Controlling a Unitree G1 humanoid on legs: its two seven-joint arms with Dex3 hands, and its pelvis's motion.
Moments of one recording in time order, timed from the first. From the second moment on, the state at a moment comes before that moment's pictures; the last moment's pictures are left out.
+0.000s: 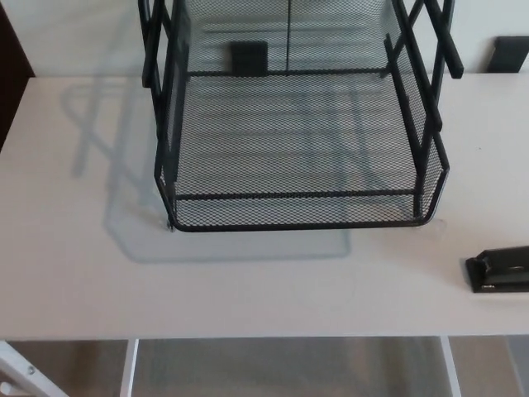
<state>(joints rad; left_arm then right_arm) 0.05 0.57 0.32 1.29 -0.01 -0.04 -0.19 0.27 -0.81 -0.20 1.09 -0.04 -0.30 0.29</state>
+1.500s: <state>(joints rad) 0.02 0.60 0.43 1.27 -0.10 -0.07 -0.25 -0.48 -1.03 -0.25 0.62 0.07 -0.16 0.42</state>
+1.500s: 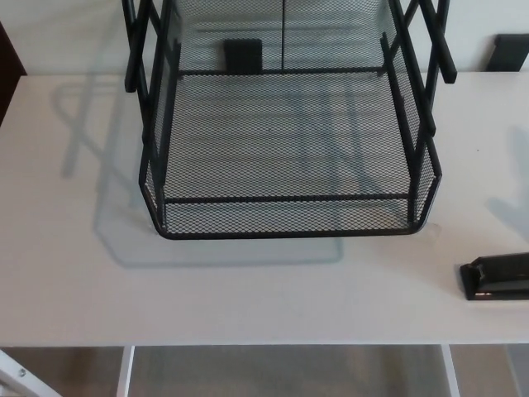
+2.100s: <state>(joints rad) 0.01 0.60 0.40 1.27 -0.10 -0.07 -0.24 -0.53 -1.04 0.21 0.34 -0.08 0.02 0.66</state>
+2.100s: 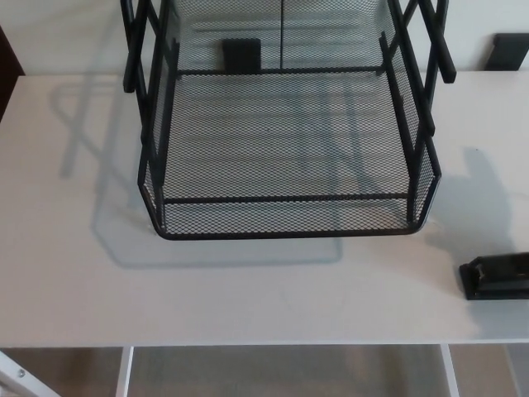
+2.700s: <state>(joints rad) 0.00 0.61 0.38 1.28 -0.10 -0.07 -0.22 -0.55 -0.99 0.50 0.37 -0.33 0.17 0.75</state>
